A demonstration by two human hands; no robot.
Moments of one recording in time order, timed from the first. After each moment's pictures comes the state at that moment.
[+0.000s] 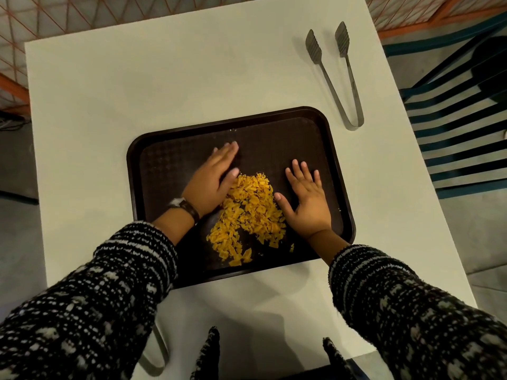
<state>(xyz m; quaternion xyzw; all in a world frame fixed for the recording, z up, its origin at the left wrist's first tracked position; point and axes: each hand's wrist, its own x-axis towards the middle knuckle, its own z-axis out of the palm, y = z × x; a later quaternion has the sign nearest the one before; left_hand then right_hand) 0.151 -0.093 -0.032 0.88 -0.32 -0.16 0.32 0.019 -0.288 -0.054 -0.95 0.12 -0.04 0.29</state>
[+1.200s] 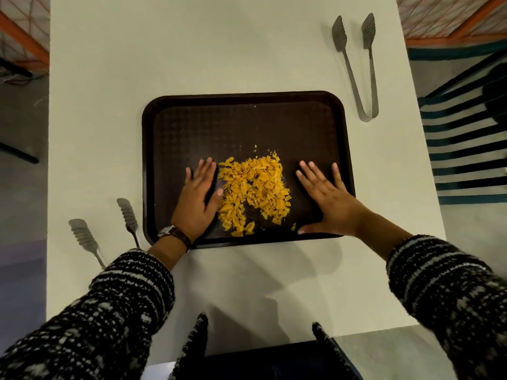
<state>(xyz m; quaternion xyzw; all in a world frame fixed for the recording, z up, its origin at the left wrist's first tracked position) 0.057 -0.033 -0.049 0.92 -0.20 -0.11 0.32 -0.015 -0.345 -0.026 -0.96 -0.18 0.20 0.07</state>
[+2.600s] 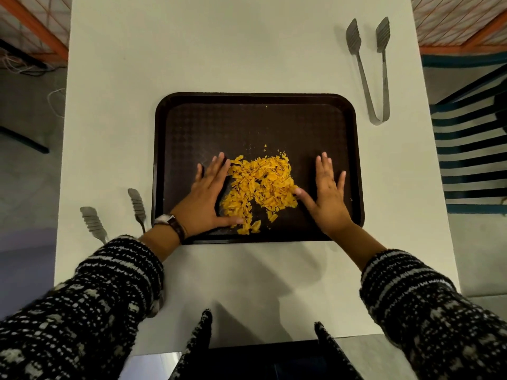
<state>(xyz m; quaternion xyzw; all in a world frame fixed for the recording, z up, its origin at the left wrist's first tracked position) 0.058 -0.022 -0.030 0.90 -0.29 -0.22 0.22 -0.011 -0.296 -0.033 -0.96 0.07 0.09 0.26</state>
